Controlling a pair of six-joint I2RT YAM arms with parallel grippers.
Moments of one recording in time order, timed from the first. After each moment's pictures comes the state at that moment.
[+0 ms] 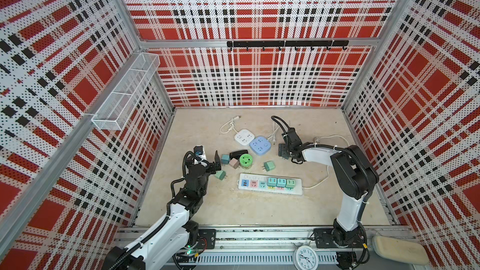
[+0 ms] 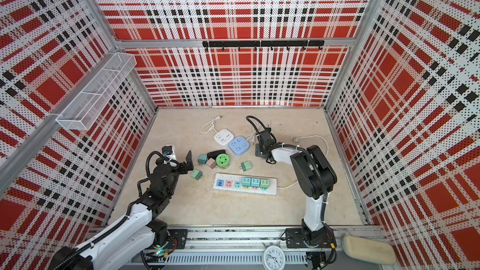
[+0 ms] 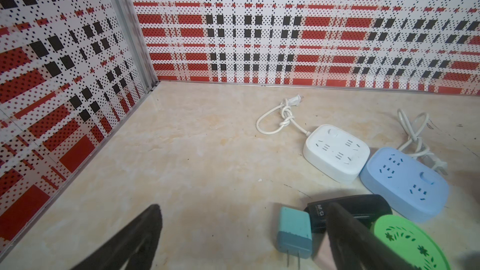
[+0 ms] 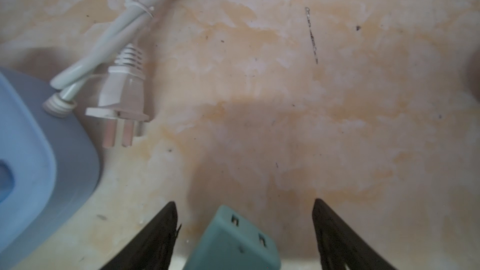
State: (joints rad) left arm -0.37 0.81 0.25 0.35 -0.43 -0.11; right arm 0.47 1.89 1.08 -0.17 0.30 0.41
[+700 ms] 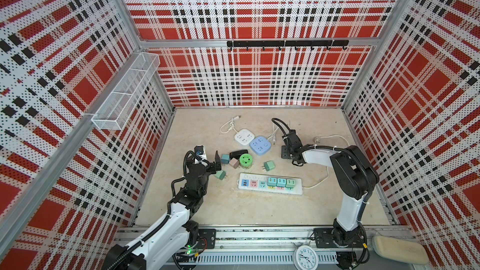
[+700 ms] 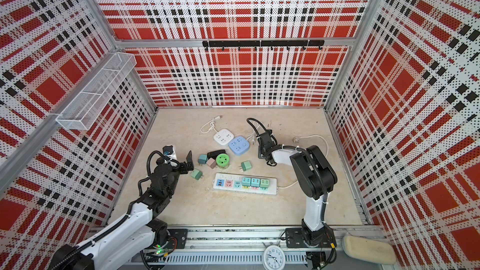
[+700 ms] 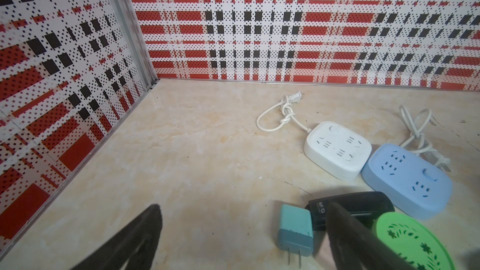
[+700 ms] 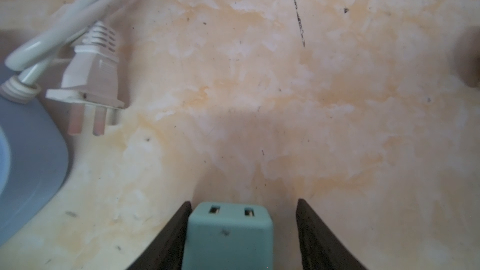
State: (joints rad) left arm -0.37 0.83 0.25 0.35 -0.43 -0.10; right arm 0.47 1.88 1.03 -0.14 0.33 0.41
